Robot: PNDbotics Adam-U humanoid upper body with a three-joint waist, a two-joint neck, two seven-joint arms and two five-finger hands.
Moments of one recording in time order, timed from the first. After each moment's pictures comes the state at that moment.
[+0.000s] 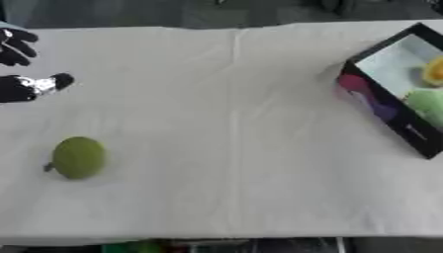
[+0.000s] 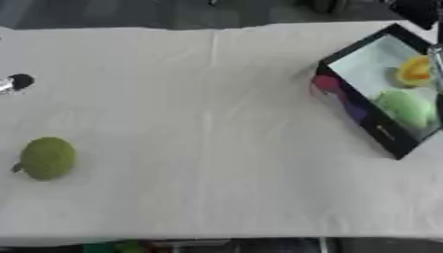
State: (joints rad) left arm -0.37 0.98 -0.23 -1.71 -0.06 0.32 -0.10; right arm -0.73 -0.57 -0.02 -1.37 0.04 0.22 -0.19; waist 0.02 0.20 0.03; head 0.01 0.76
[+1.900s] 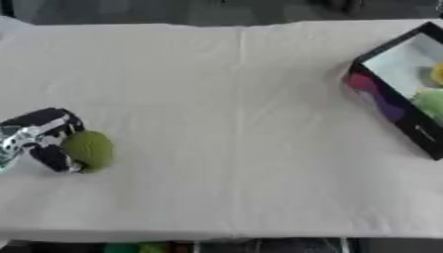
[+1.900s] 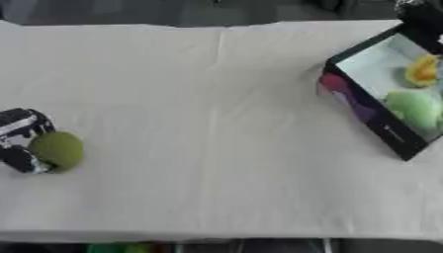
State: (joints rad) left arm -0.41 0.84 -0.40 -1.48 -0.51 0.27 -0.49; right arm -0.70 -0.55 -0.02 -1.37 0.04 0.22 -0.20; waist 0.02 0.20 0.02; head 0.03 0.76
